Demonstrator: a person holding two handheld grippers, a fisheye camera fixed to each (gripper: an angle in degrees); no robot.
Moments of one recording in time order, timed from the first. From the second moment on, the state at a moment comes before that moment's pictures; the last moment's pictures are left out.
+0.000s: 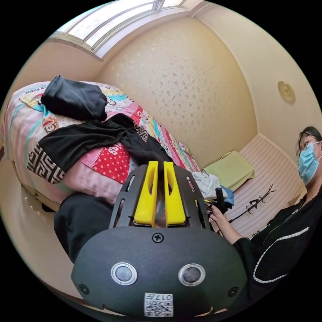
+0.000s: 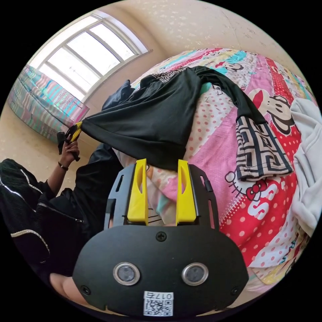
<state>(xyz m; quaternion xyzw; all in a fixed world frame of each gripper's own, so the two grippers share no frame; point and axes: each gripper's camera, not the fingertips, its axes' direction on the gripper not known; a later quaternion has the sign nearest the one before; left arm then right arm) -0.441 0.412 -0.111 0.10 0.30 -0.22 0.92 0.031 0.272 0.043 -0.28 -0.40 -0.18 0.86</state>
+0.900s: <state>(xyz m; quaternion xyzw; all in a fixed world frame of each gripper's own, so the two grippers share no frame) -0.390 0.392 0.001 -0.04 0.22 -0.28 0.93 -0.063 0.302 -0.016 -0.17 -0.28 -0.14 0.93</state>
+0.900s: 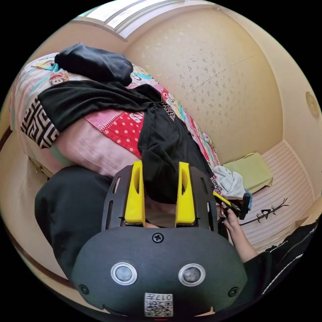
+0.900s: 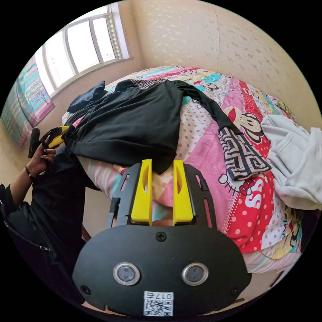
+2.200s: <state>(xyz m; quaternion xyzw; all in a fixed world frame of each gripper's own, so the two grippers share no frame) -0.330 0.312 -0.140 0.14 0.22 -0.16 0.95 -0.044 0.312 0.029 -0.23 -0.27 -0.05 0.93</state>
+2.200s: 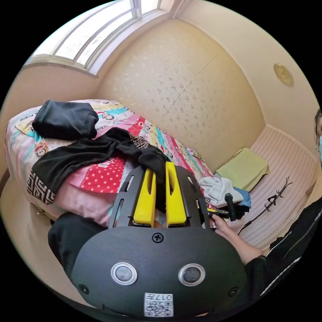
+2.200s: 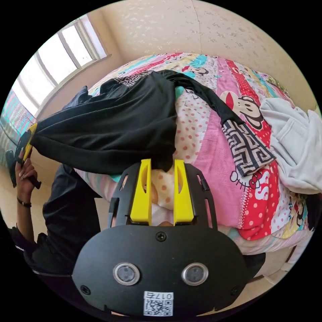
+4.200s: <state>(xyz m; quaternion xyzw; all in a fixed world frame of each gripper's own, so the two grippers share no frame) -0.432 0.172 -0.423 0.36 0.39 -0.05 0.84 0.389 0.136 -0.164 0.19 -0.68 0.01 0.71</state>
